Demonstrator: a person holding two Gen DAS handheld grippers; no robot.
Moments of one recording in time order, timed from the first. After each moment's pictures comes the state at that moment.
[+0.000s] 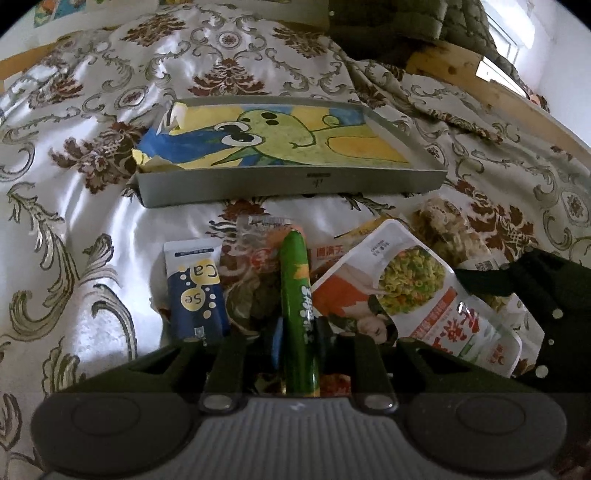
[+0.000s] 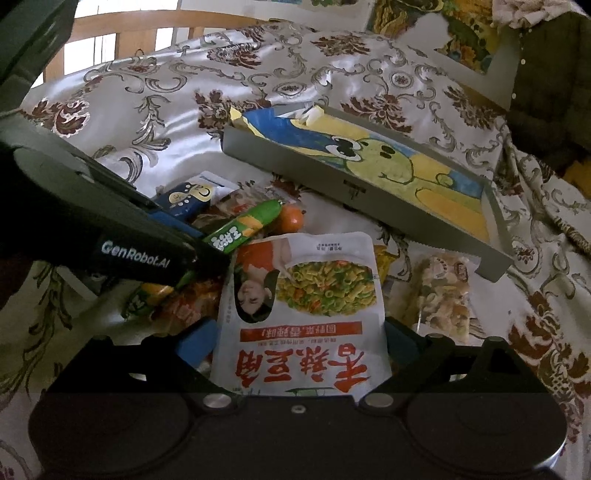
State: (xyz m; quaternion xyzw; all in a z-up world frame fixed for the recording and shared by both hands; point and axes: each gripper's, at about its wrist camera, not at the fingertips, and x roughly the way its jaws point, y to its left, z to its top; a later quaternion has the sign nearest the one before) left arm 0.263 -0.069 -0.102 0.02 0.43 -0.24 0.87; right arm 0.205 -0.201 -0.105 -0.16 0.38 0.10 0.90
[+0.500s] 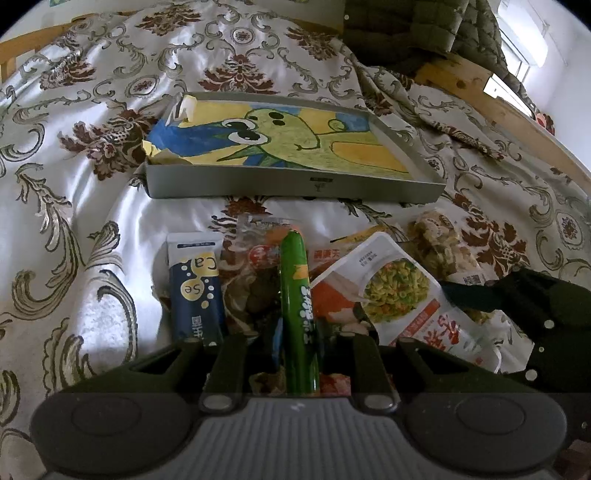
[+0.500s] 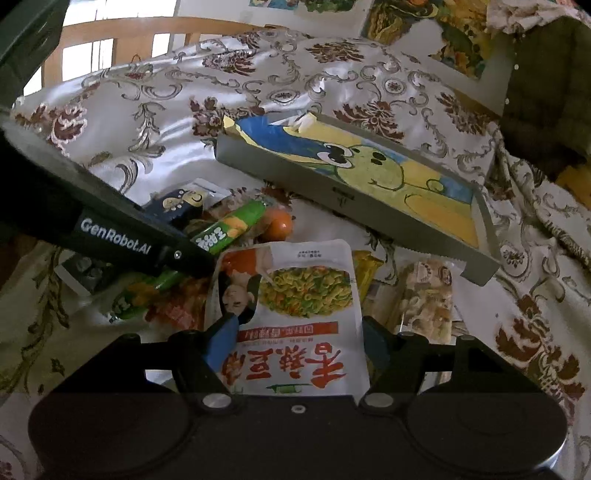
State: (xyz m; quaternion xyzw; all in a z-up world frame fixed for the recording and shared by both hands) left arm 0.259 -0.063 -0.093 -0.02 0.44 -0.24 0.87; right arm 0.203 -0.209 -0.098 -0.15 0.37 0.10 0.91
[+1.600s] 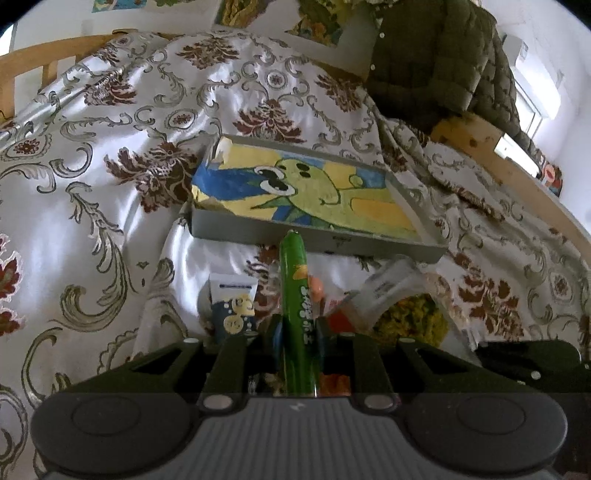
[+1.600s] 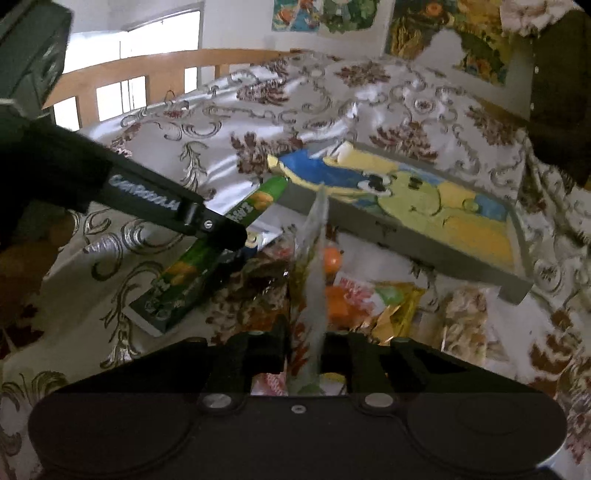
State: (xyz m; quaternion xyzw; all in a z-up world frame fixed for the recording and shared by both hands) left arm 0.251 -0.029 -0.058 -0.08 0.39 -0.21 0.89; right arm 0.189 -0.196 -0.070 -0.11 0.35 0.16 0.92
